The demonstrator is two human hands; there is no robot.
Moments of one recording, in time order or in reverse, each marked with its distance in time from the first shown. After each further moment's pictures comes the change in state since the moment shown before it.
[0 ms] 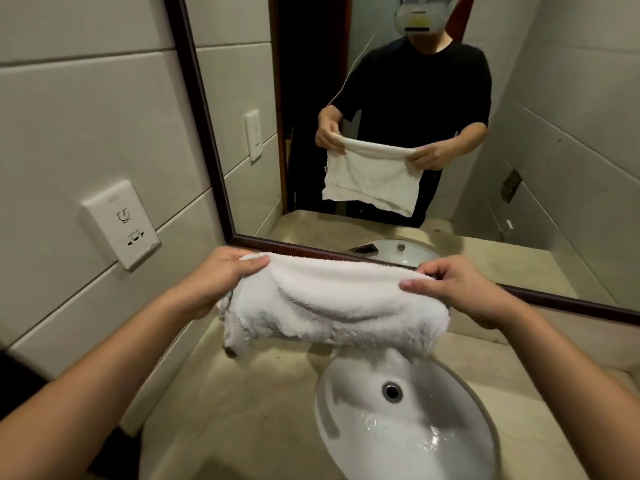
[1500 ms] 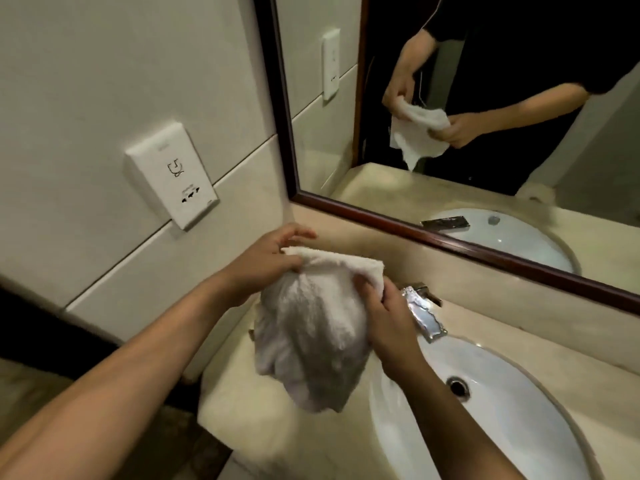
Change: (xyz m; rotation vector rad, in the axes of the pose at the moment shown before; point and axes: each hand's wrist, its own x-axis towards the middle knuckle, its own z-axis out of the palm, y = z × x) left_hand 0.051 -0.069 -0.059 0.356 0.041 -0.033; right_hand 0.095 0.030 0.242 0.440 0.111 0.111
